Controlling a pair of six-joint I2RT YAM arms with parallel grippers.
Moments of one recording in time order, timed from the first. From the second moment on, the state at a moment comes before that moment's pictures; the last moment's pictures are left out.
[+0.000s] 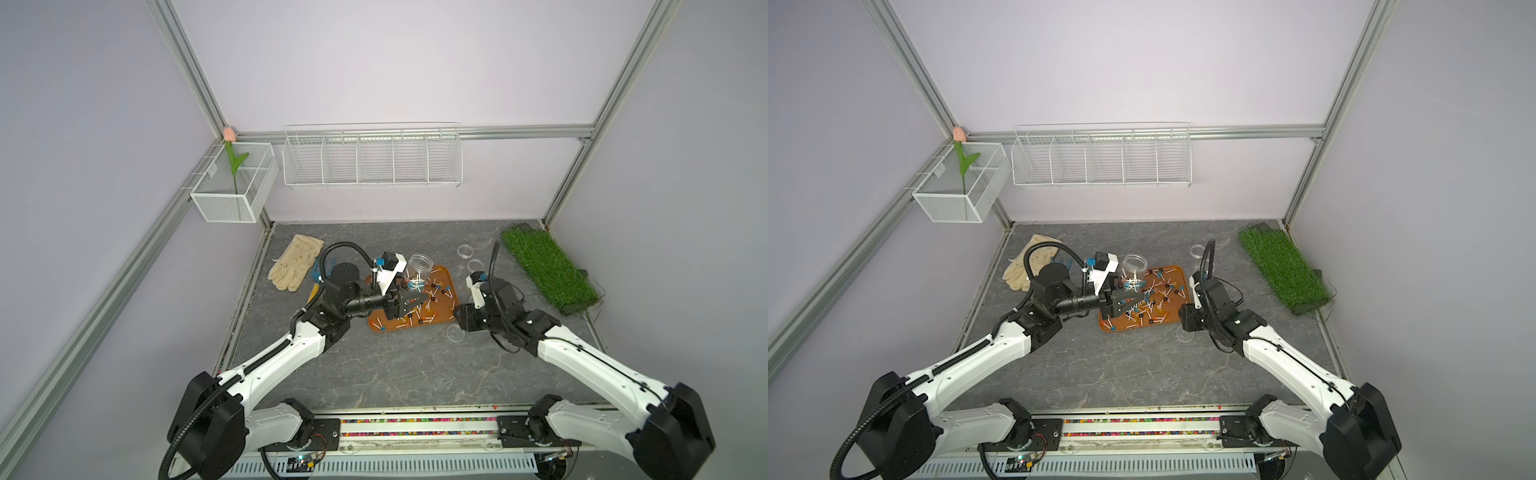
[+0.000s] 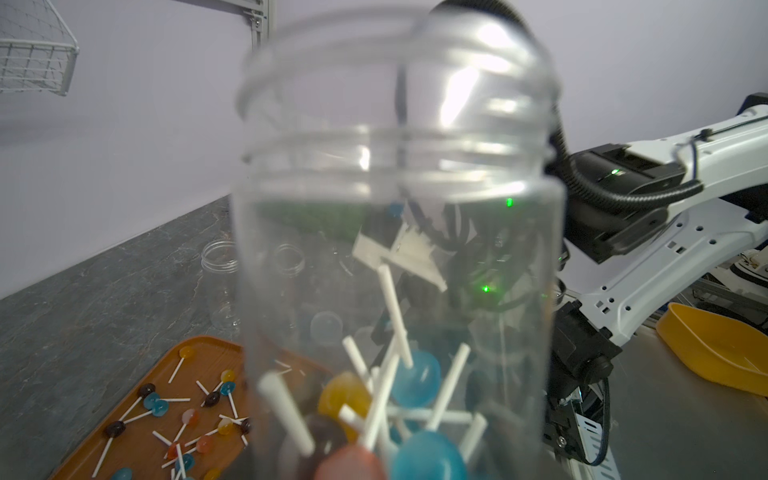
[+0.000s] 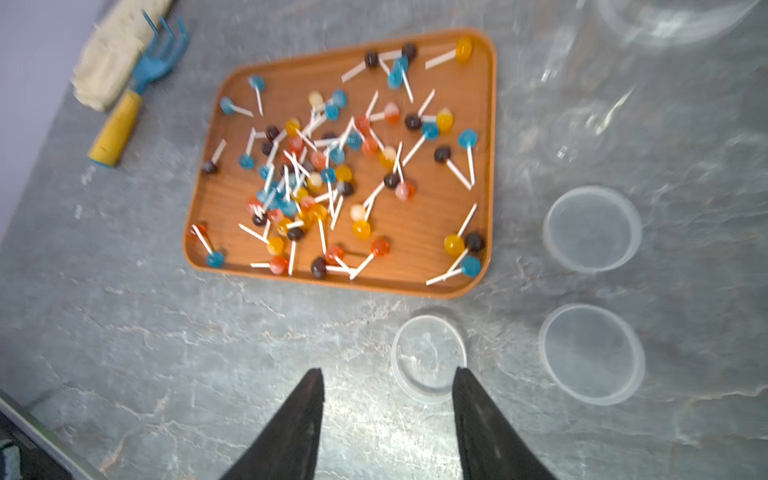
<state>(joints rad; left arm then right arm) -0.65 1.25 0.79 0.33 0.73 -0.14 0.58 1.09 0.76 -0.44 0.00 0.42</state>
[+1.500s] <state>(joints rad) -0.98 2.24 1.82 -1.05 -0.38 0.33 0.23 0.82 0.62 -0.34 -0.15 0.37</state>
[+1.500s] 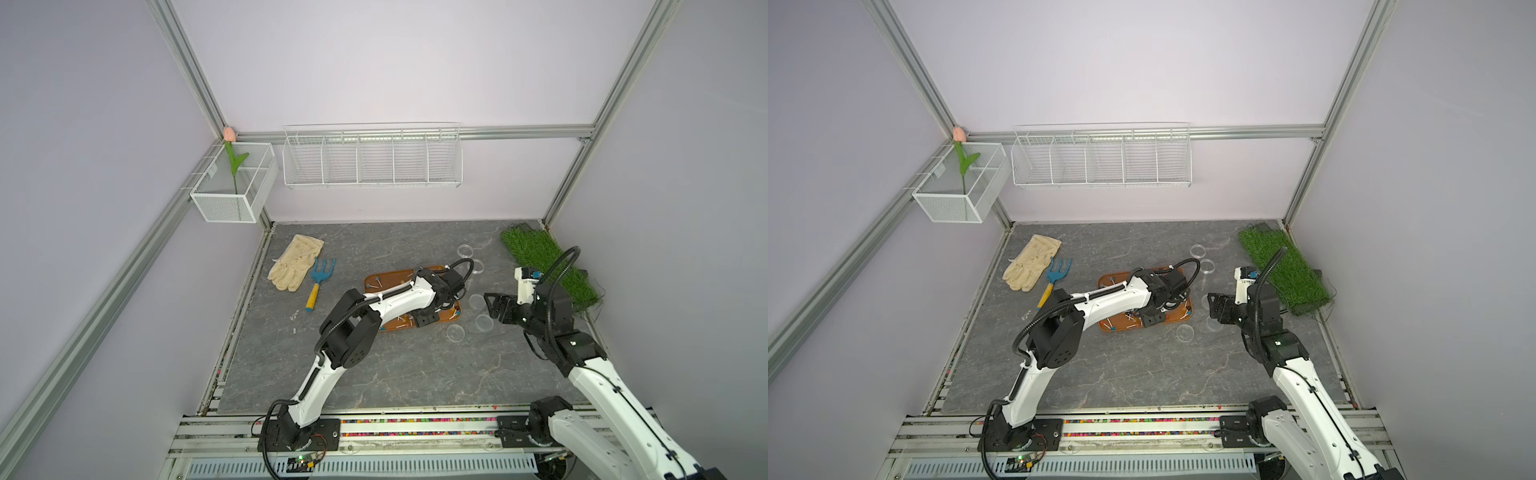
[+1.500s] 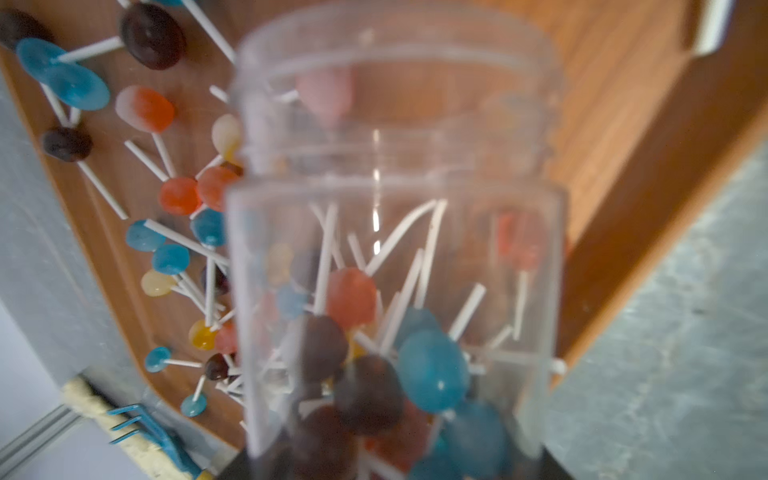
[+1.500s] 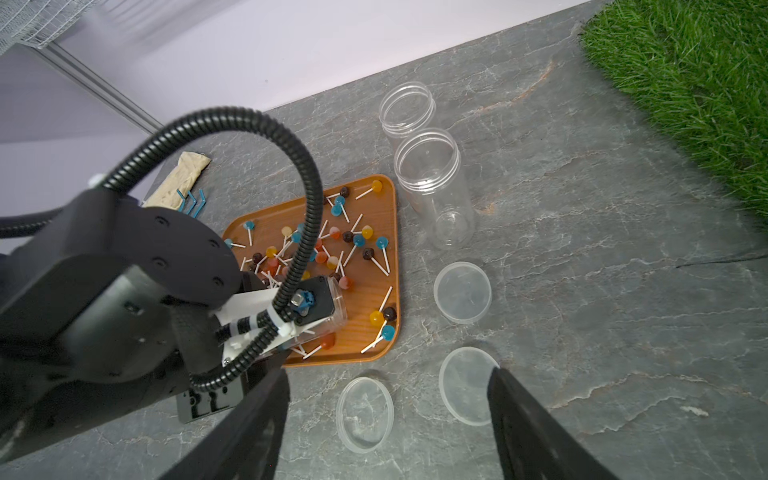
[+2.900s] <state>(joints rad) -1.00 2.15 1.61 -1.17 -1.08 0.50 0.22 0.85 0.56 -0.25 -0.25 0.33</state>
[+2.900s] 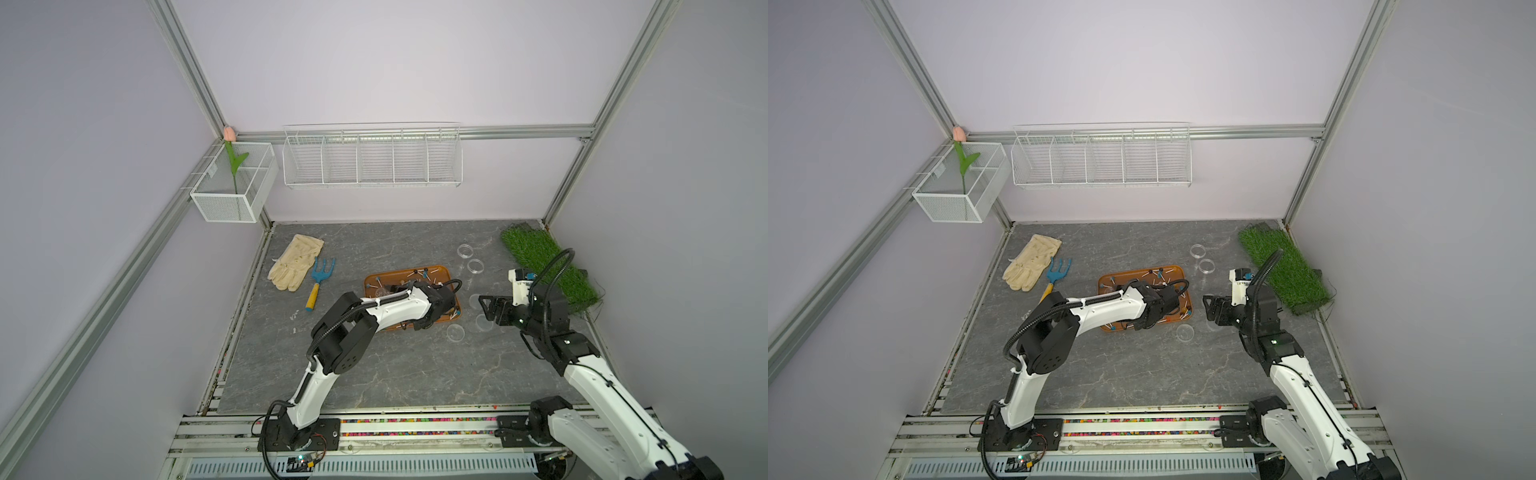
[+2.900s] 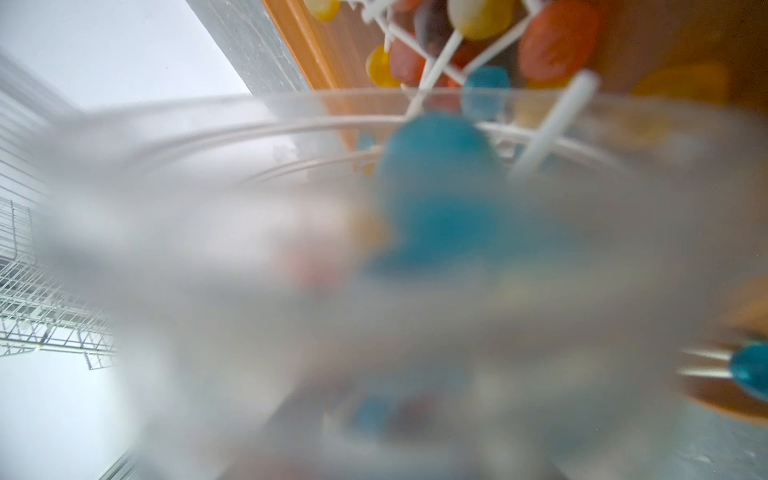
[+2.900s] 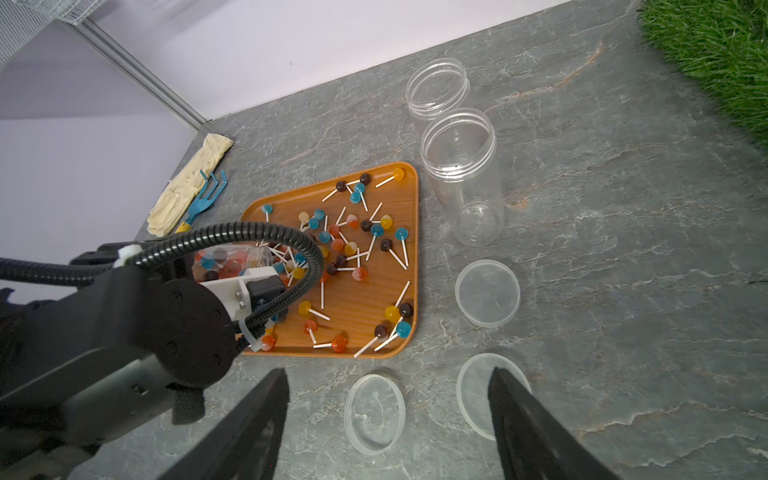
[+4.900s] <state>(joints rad) -1.01 2.03 1.49 -1.16 -1.15 0.40 0.22 0.79 0.57 -0.45 -0.25 0.34</state>
